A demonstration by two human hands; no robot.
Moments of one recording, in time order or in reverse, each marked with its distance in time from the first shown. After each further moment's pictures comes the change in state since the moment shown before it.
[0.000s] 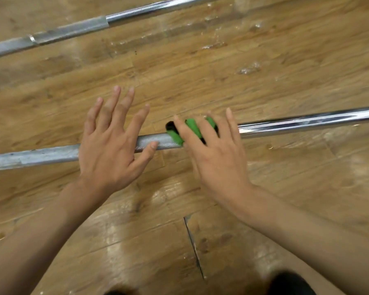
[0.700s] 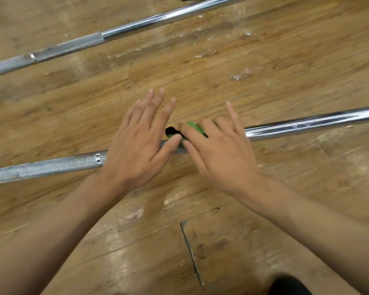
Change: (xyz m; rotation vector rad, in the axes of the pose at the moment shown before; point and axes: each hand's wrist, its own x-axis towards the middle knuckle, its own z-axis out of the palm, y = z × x) left_hand 0.039 0.041 -0.007 -0.301 -0.119 0.096; right_hand 0.011 0.033 -0.011 -0.025 0.001 -0.064
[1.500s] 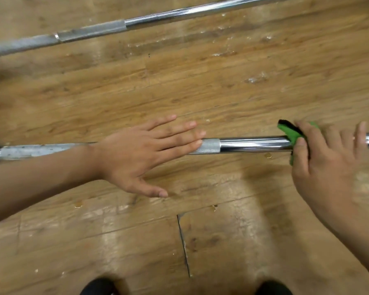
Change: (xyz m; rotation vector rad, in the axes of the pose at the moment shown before) left_hand -0.013 -0.028 -0.018 0.026 -0.301 0.672; right_hand -0.072 0.115 -0.029 -0.091 0.125 0.401
